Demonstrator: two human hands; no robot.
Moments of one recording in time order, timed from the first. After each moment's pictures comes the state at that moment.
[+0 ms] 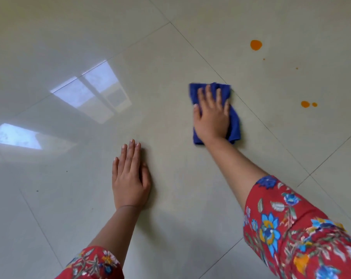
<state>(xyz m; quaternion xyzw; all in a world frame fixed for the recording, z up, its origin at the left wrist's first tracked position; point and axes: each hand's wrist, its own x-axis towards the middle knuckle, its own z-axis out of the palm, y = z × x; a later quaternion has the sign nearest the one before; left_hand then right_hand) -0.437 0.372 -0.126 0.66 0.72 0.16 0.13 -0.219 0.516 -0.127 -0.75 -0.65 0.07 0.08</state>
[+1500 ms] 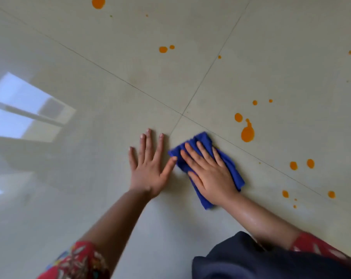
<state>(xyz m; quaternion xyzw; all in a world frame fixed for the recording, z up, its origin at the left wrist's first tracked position) -0.166 0.281 -0.098 0.81 0.51 -0.06 0.30 0.009 0.179 -0.110 -0.71 -0.70 0.09 -0.01</state>
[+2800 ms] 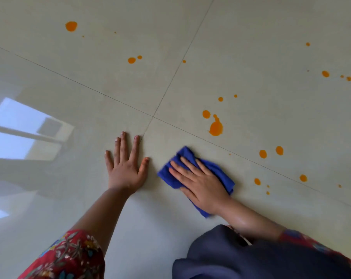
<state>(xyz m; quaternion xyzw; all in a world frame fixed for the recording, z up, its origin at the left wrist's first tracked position) -0.155 0.276 -0.109 0.82 0.52 -0.07 0.22 0.041 0.119 -0.115 -0.66 -0.74 0.13 0.01</state>
